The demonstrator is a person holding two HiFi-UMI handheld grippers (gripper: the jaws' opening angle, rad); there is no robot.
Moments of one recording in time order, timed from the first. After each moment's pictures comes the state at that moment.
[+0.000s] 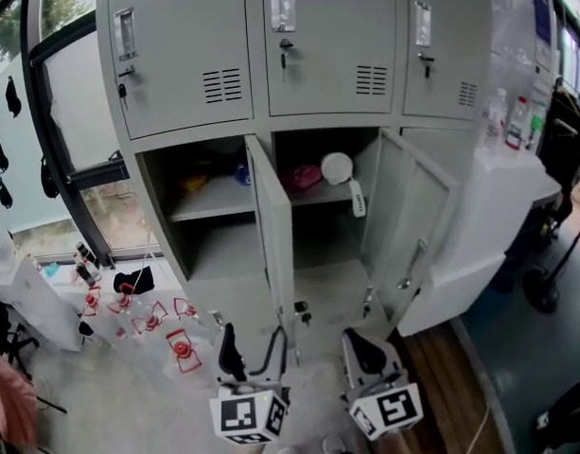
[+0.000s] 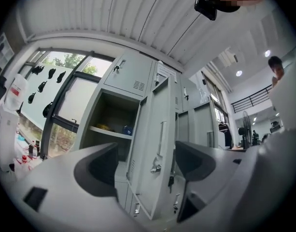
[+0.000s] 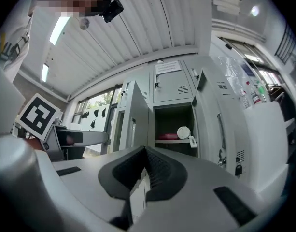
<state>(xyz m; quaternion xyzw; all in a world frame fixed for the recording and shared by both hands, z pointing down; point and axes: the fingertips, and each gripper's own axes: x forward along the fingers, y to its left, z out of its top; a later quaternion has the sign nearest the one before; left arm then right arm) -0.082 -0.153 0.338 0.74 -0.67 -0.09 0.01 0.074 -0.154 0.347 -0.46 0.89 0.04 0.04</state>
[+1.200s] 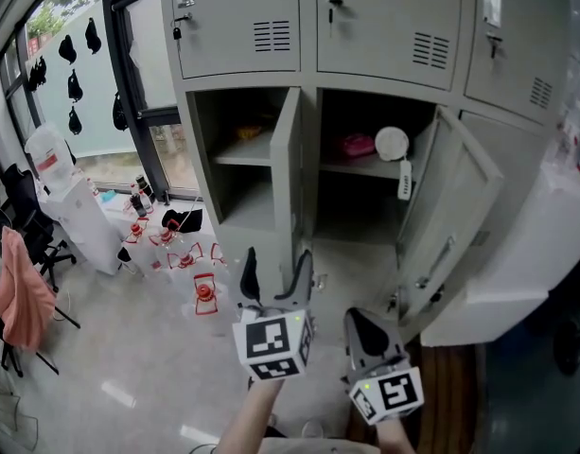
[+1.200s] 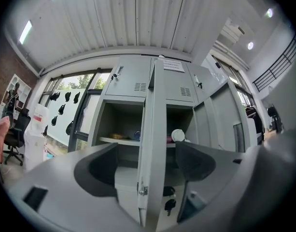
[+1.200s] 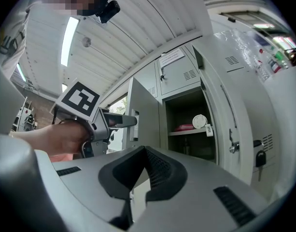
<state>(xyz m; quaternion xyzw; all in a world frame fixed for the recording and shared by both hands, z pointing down) -0.054 -0.205 0.315 0.61 -0.79 -0.05 -0.03 0.092 -0.180 0.389 -0.31 0.95 0.02 0.05</state>
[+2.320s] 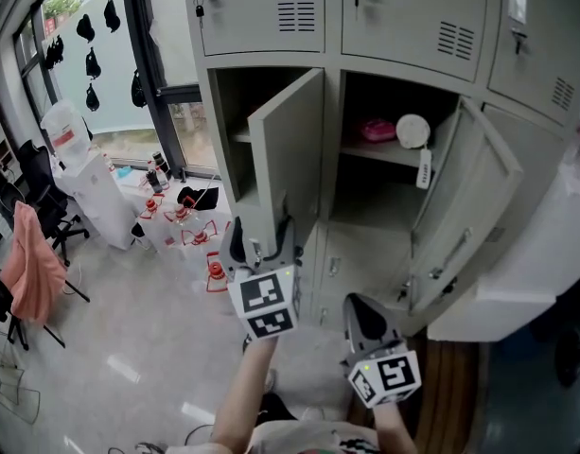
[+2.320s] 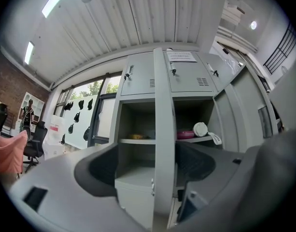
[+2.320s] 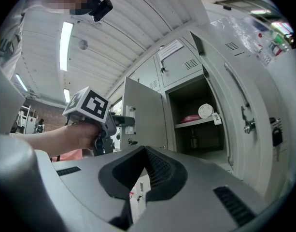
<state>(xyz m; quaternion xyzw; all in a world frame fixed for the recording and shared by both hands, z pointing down) -0.121 -0.205 0.324 0.53 -0.84 -0.01 -0.04 0.076 -0.183 0.410 -0.28 0.96 0.00 0.05</state>
